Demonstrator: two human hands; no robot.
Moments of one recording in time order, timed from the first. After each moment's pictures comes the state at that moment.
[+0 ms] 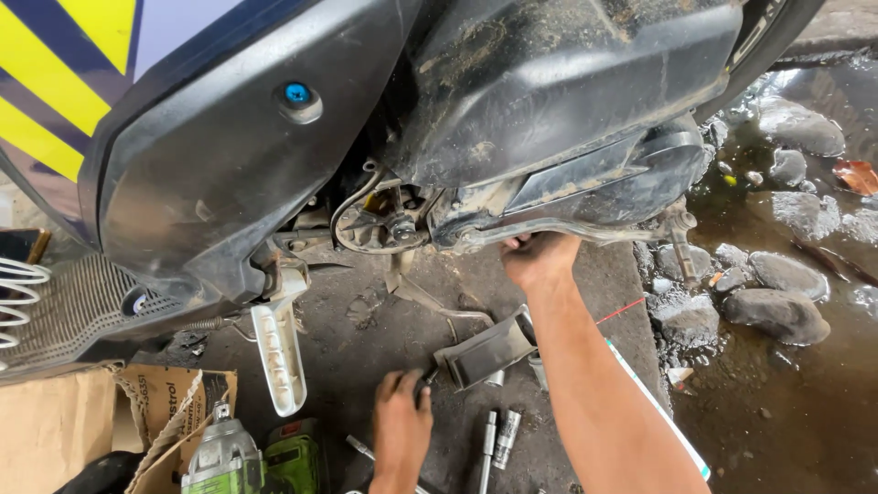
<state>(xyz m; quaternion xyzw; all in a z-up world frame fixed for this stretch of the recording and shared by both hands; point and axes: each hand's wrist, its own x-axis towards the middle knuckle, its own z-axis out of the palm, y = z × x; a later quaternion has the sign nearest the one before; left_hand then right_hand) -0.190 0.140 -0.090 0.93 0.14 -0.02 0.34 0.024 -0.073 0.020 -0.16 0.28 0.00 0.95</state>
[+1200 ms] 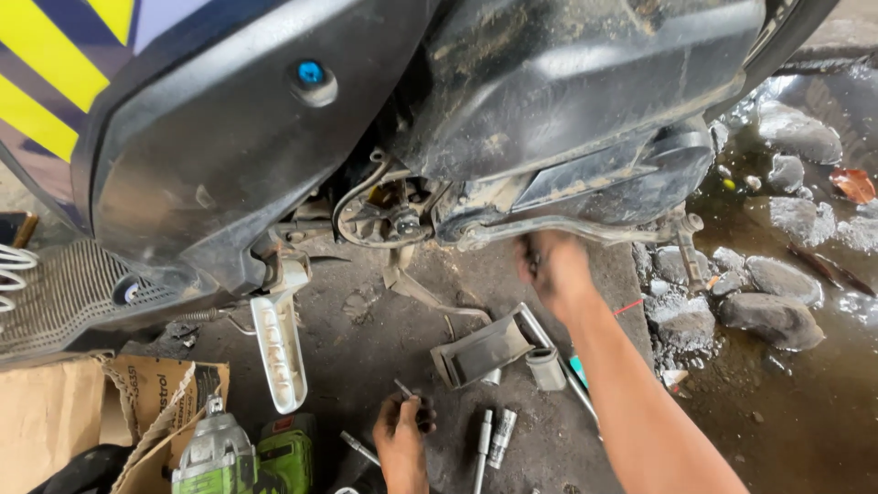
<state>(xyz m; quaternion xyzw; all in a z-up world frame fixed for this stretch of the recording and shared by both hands) -0.209 0.116 -0.084 0.54 0.47 0.00 0.70 -0.020 -0.088 0.023 -0.51 0.17 0.08 0.84</state>
